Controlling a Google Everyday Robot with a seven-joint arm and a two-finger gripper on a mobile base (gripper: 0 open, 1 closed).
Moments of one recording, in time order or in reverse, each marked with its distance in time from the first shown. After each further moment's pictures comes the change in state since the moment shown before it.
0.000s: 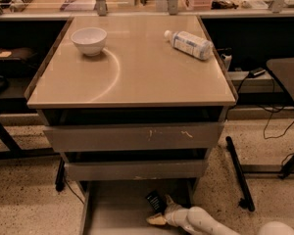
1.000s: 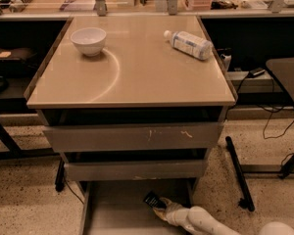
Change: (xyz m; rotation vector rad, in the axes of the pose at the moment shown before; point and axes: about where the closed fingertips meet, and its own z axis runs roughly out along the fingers) arm 0.000 0.000 0.000 0.000 0.000 0.000
